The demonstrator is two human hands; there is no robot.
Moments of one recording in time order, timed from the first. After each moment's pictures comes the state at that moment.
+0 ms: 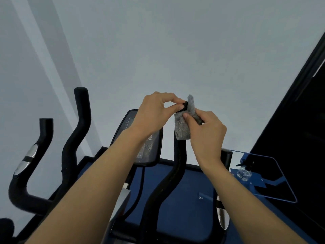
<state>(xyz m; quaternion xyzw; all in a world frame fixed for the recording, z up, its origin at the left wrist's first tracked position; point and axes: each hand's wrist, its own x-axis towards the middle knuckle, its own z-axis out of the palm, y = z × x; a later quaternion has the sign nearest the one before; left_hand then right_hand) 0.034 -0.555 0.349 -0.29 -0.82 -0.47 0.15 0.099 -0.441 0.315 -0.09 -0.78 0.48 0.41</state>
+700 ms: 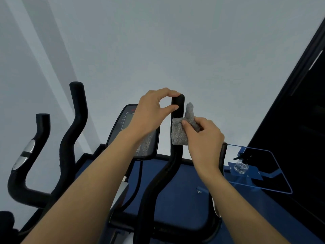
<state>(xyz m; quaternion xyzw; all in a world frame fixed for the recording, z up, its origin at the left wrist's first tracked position) 0.048 -0.556 0.341 -0.28 -0.83 -0.45 0.15 0.121 -0.440 0.295 -0.14 -0.79 0.48 0.37</state>
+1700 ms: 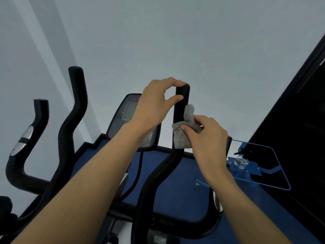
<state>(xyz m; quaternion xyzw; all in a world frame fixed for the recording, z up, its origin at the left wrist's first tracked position) 0.043 -0.553 0.328 -0.30 -0.82 -0.45 0.19 0.131 -0.435 0.286 -0.10 -0.86 0.39 0.30</state>
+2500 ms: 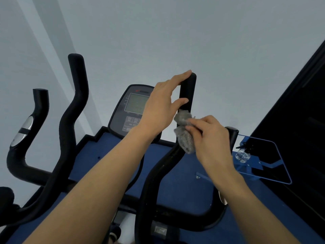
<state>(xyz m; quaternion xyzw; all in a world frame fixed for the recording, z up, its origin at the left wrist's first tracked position) 0.044 -0.549 0.293 -0.32 -0.80 -0.47 0.18 0.143 -0.440 0.274 -0.06 -0.89 0.39 0.24</state>
